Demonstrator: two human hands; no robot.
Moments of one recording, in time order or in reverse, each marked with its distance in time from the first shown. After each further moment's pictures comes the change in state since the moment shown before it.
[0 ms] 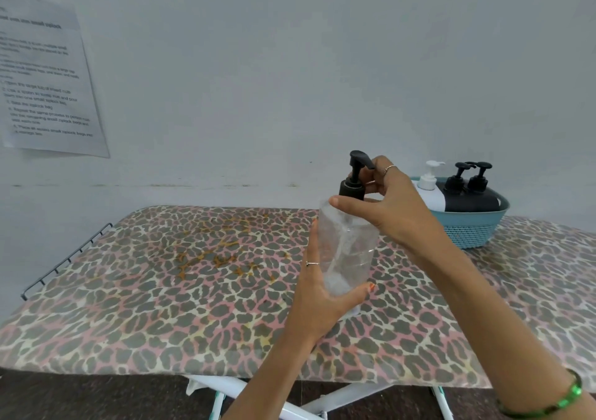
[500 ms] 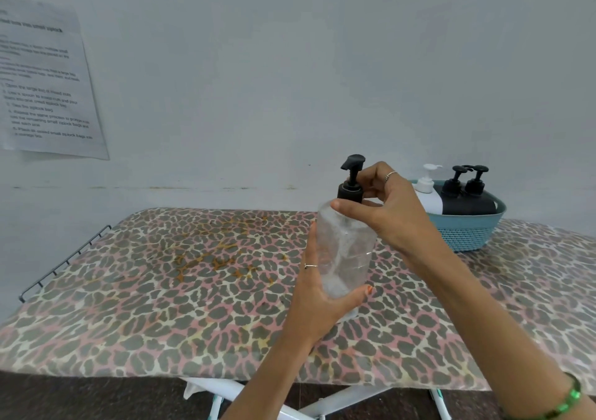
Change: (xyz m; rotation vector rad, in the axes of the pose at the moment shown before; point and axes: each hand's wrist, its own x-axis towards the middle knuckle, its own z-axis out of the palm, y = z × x) left_hand -0.001 -0.003 0.000 0.010 -0.001 0.014; right_hand -0.002 0.007 0.000 0.111 0.019 -0.010
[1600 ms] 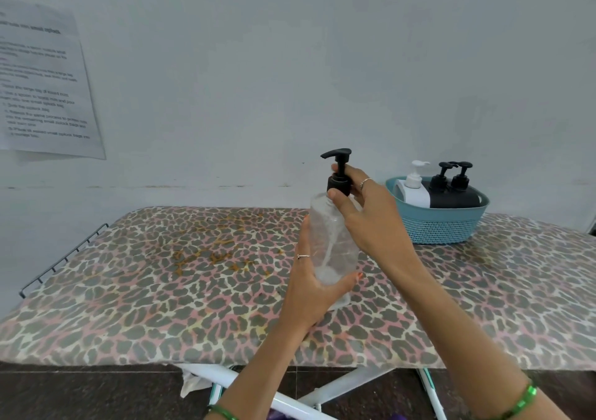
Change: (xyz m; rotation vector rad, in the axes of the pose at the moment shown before) left_hand -0.006 0.003 0.001 -0.063 0.002 -0.038; right_hand -0.027 -0.005 0.020 -0.246 0.088 -0.005
